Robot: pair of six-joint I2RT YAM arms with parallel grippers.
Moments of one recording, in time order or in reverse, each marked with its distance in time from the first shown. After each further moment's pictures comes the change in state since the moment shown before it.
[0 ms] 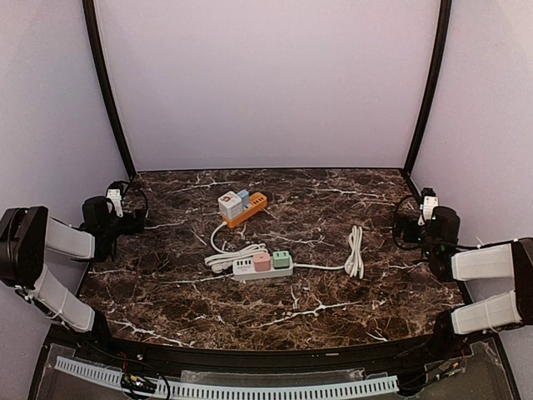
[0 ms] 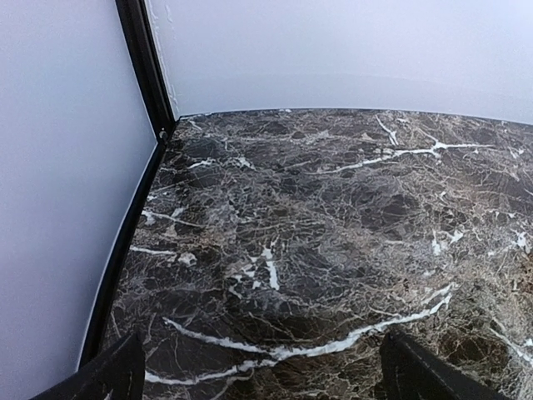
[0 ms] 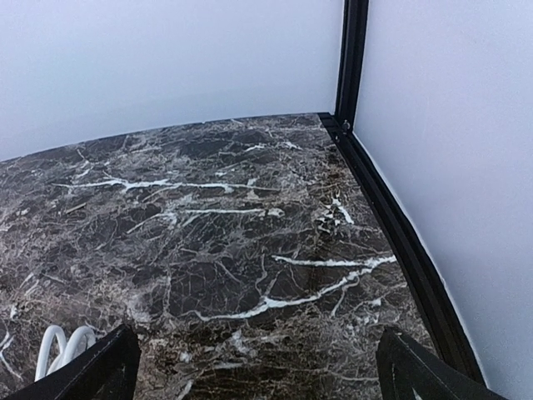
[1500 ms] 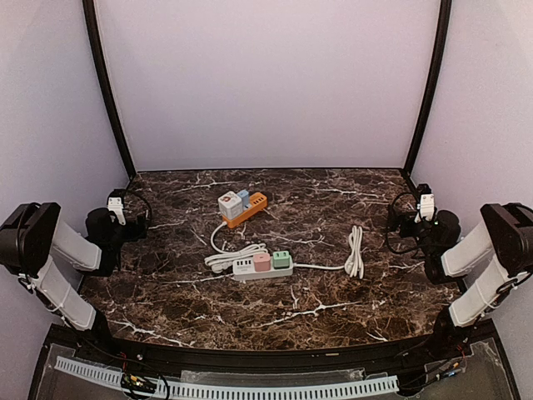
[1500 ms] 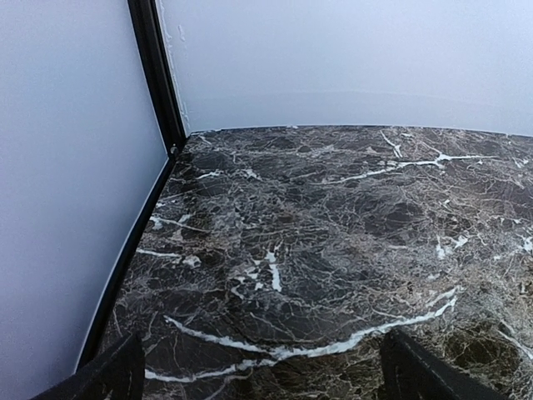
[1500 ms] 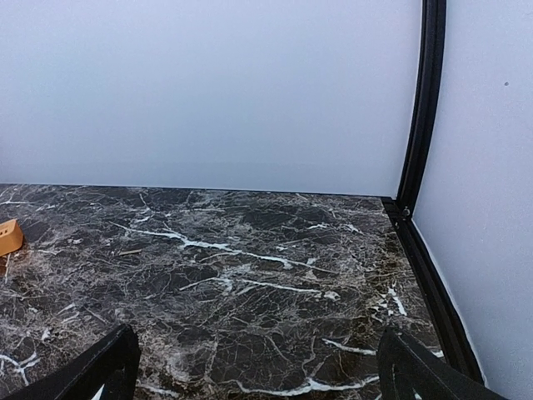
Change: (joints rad) left arm -0.039 0.093 -0.126 0.336 -0.072 -0.008; right arm -0.078 0.337 -0.027 0.620 -0.298 -0.083
